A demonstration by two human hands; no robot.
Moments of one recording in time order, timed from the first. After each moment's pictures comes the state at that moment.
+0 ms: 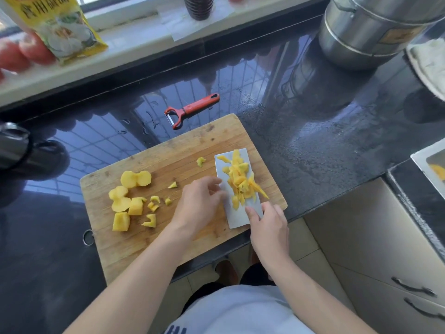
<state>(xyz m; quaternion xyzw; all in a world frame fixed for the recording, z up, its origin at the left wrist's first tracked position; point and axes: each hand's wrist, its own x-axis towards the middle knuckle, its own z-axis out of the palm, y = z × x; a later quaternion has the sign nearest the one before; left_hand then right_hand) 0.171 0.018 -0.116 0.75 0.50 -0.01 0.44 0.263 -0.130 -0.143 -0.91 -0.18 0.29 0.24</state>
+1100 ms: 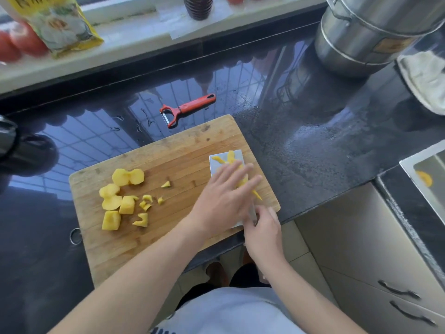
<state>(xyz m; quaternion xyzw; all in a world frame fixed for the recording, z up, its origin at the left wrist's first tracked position) 0.201 0.000 -0.162 0.97 0.13 0.13 0.17 0.266 -0.139 -0.156 -0.89 -0.19 0.30 0.29</state>
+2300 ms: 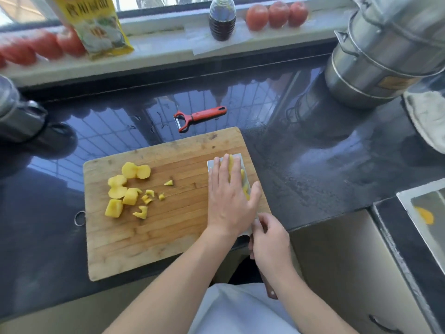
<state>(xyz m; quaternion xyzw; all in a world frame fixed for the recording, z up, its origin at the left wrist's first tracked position) 0.246 -0.045 -0.125 0.82 0.48 0.17 0.27 0.292 -0.157 -0.123 -0.84 -0.20 0.35 0.37</state>
